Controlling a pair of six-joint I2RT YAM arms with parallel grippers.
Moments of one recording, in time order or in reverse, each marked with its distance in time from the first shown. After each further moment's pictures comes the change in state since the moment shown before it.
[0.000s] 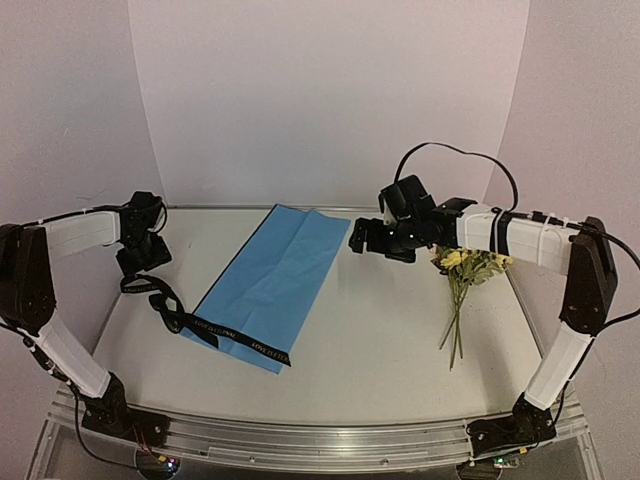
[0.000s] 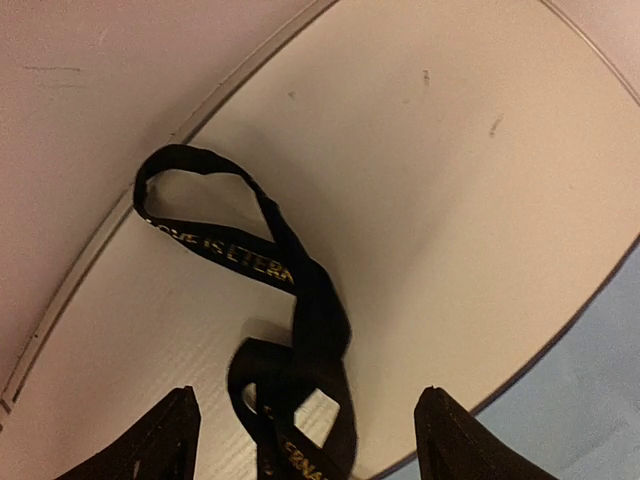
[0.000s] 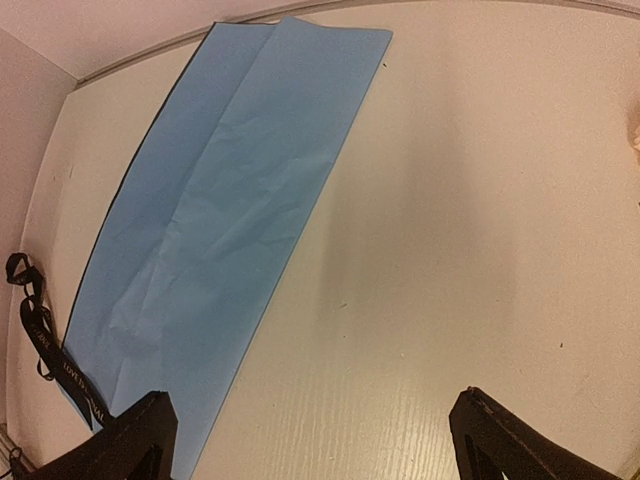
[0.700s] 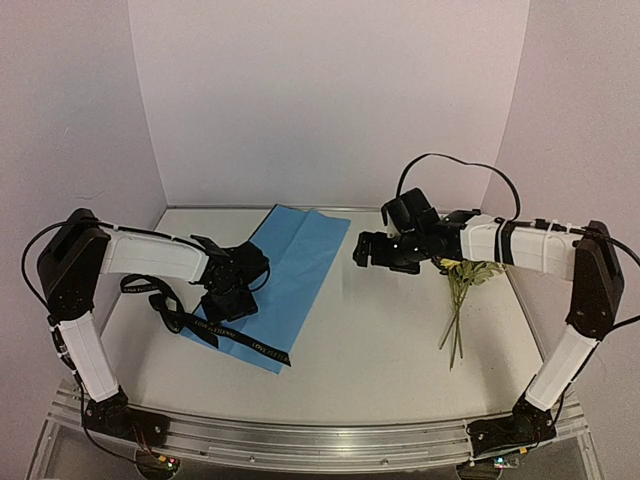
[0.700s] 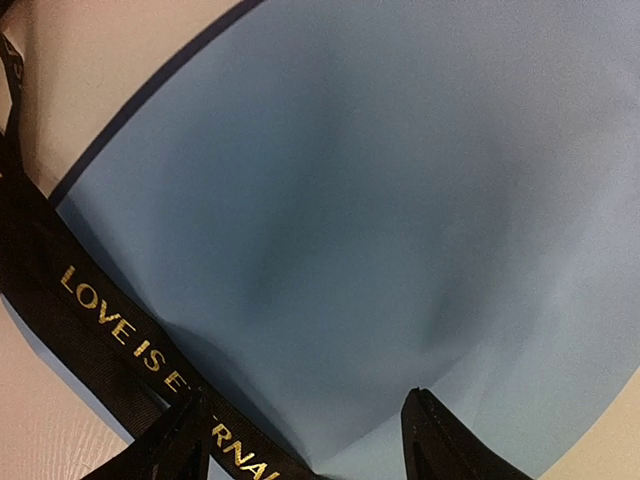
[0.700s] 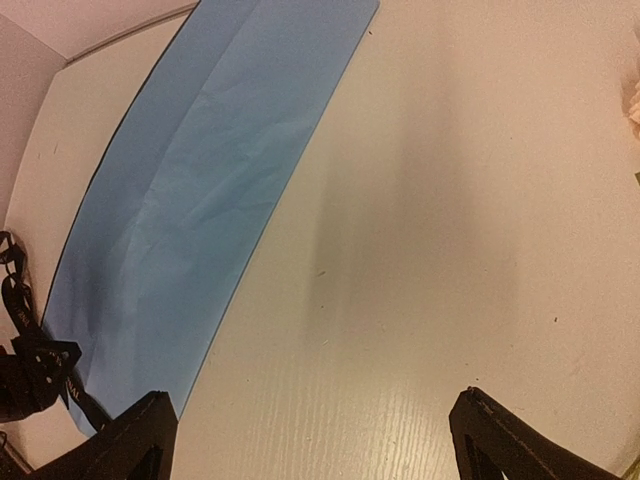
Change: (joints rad) left arm -0.646 0.238 0.032 -0.043 0.055 -0.507; right arm 0.012 -0.045 -0.116 0.040 0.000 -0.013
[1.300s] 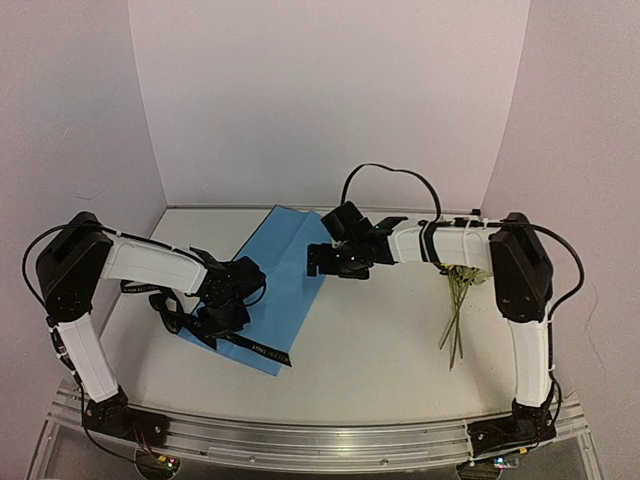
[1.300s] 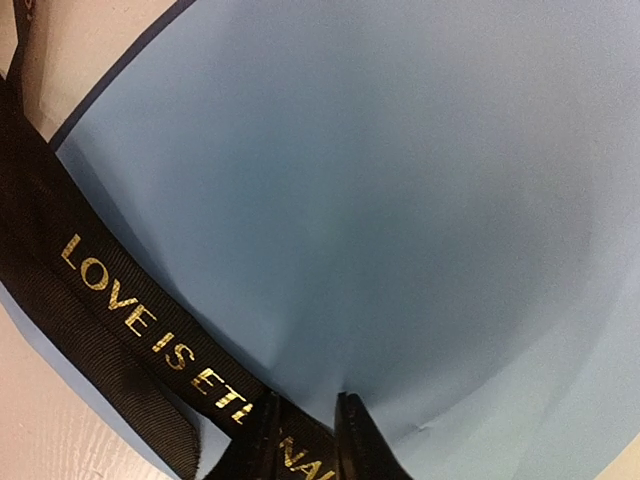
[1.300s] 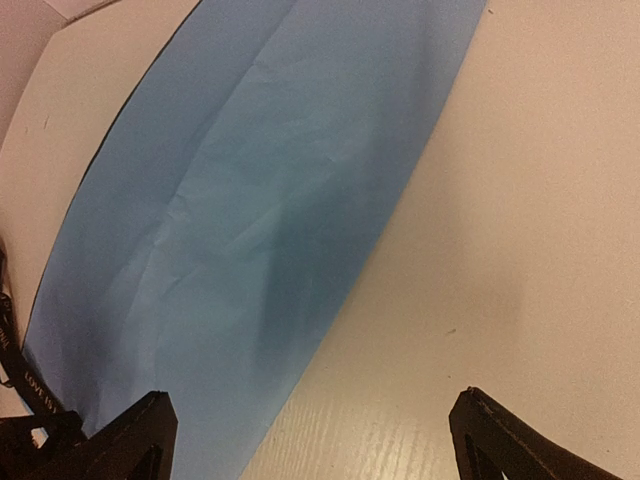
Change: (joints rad) left arm -0.024 -0.003 -0.097 0.033 0.010 -0.021; right arm 0.122 0.390 0.343 0.002 0.064 0.034
